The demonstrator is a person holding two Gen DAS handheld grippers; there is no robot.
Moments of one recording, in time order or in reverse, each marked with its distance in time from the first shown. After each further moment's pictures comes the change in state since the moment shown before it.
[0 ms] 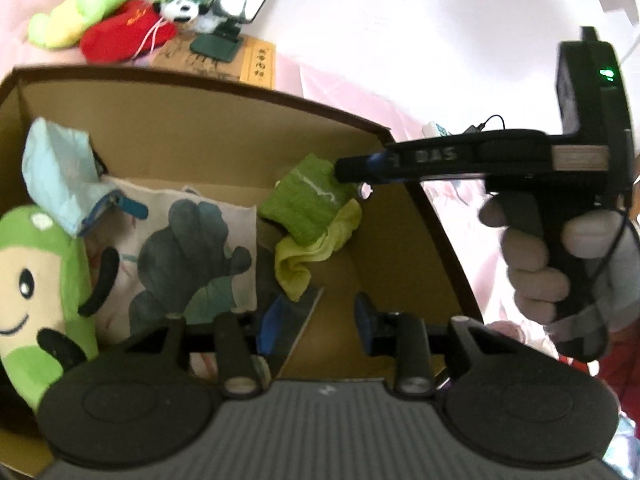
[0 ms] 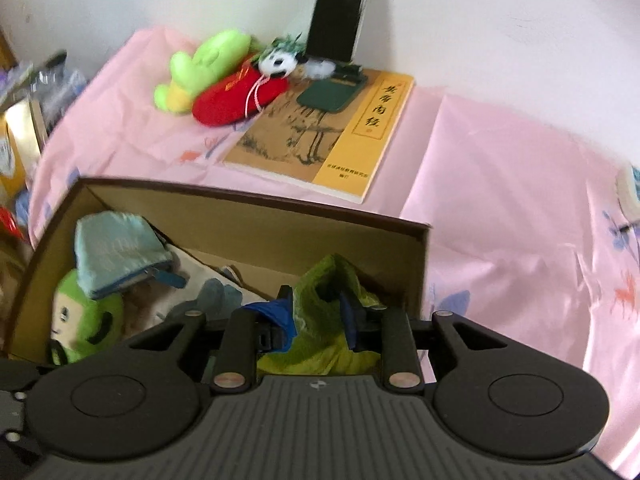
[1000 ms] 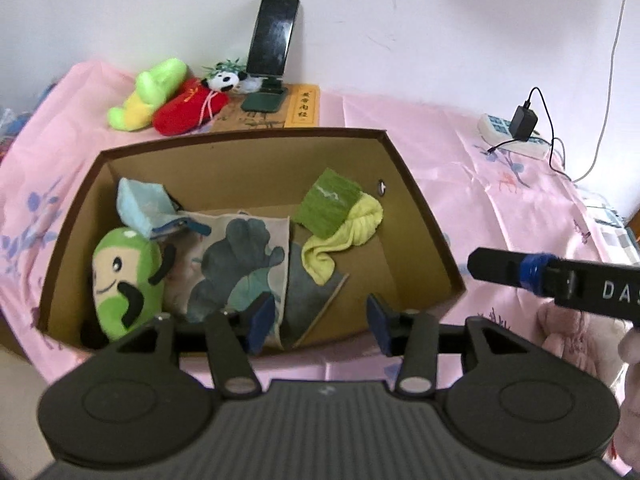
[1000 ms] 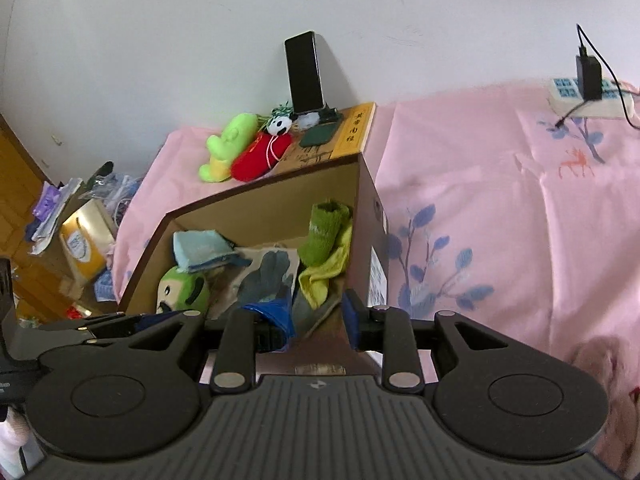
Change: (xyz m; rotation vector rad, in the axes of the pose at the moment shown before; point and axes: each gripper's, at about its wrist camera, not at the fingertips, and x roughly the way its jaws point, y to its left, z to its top) left arm -0.028 -0.116 -0.044 0.152 -0.113 0.444; right arm -0.125 -0.039 -0.132 0.268 -0.228 0.172
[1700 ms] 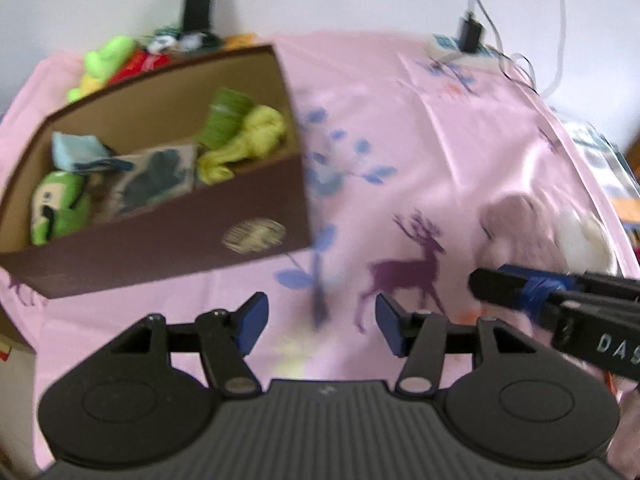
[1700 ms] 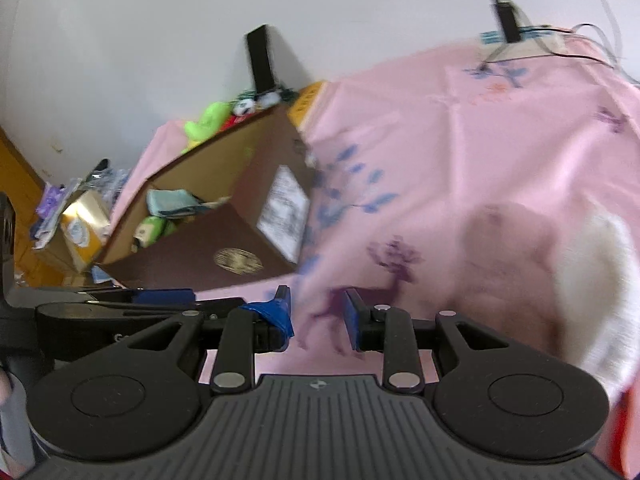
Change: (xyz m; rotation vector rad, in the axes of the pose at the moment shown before) left arm 0.011 -0.109 -0.066 0.097 0.121 0.025; right arm -0.064 -0.084 -0.092 0.057 -0.022 -0.015
